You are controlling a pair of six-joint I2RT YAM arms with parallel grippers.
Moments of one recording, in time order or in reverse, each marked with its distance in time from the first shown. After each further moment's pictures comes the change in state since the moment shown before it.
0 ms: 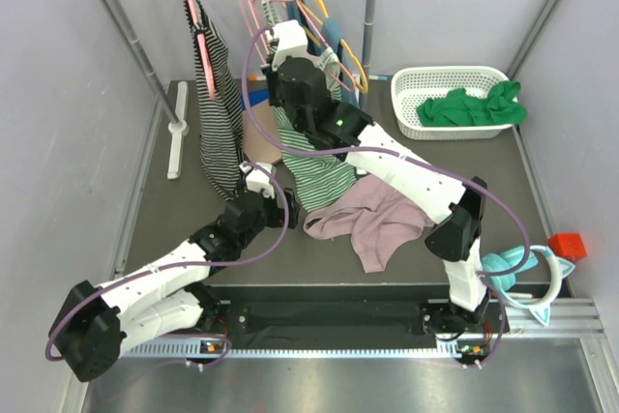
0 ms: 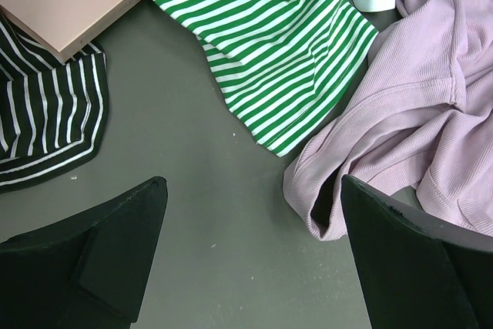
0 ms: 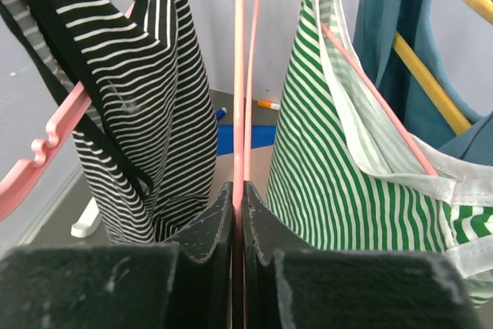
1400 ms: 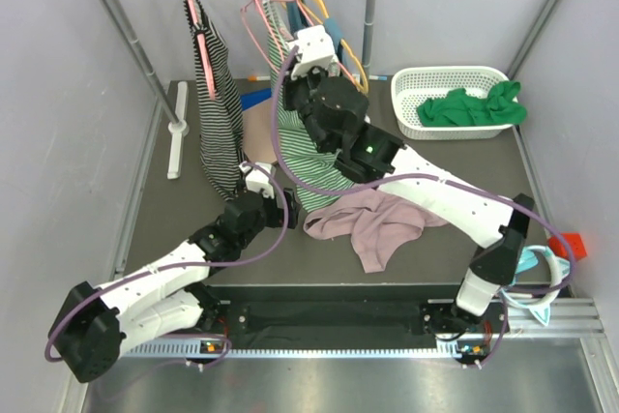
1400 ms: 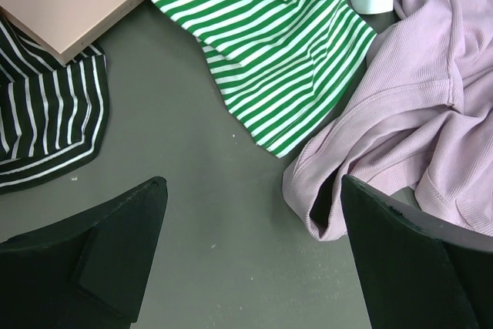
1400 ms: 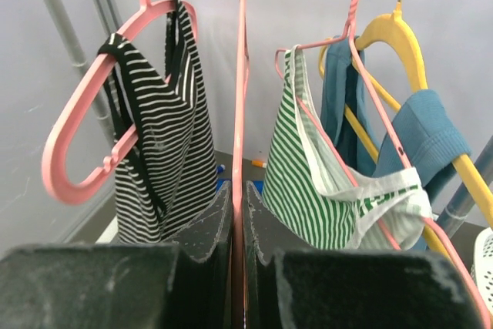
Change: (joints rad) left arm 0.000 -0.004 0.000 0.000 0.000 0.001; right arm 0.082 -0.262 -0.306 0.337 0.069 -0.198
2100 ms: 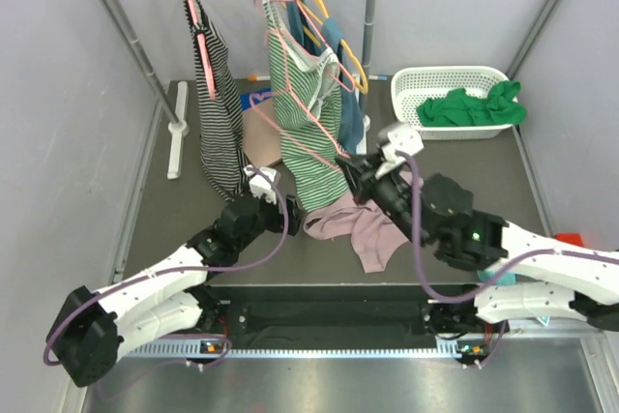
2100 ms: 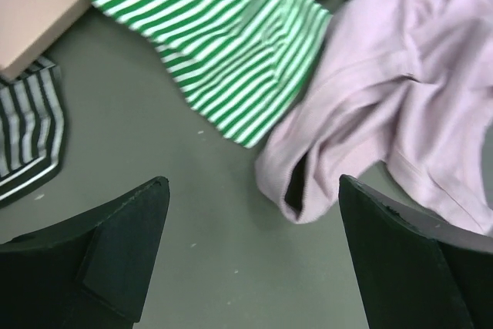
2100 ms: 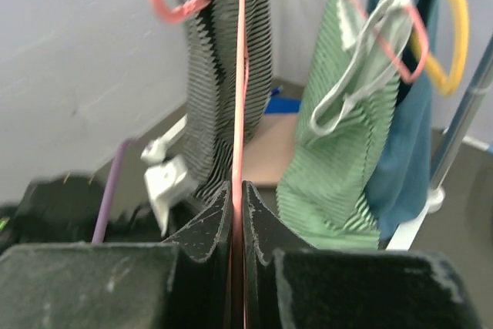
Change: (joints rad) left arm 0.000 -0.037 -0.034 0.035 0.103 0.049; right arm 0.229 -0.709 -0.768 -0.002 0.018 0.098
